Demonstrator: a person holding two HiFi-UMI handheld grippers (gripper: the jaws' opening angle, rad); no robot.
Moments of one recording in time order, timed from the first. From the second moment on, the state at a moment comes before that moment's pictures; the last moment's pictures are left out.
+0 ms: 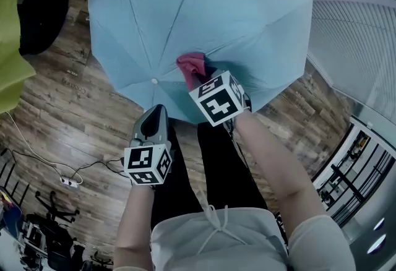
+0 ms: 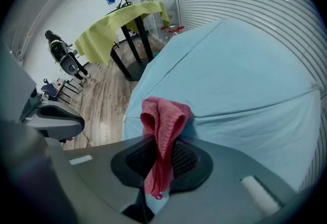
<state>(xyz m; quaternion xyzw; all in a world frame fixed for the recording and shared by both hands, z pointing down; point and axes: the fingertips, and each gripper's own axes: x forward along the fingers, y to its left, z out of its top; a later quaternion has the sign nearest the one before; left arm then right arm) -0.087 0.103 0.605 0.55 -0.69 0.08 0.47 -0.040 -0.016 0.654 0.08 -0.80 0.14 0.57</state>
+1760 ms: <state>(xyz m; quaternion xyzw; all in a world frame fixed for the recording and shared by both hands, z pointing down) 0.061 -0.135 0.589 0.61 -0.64 0.12 0.45 0.124 -0.295 0.607 0.17 -0.81 0.15 0.54</state>
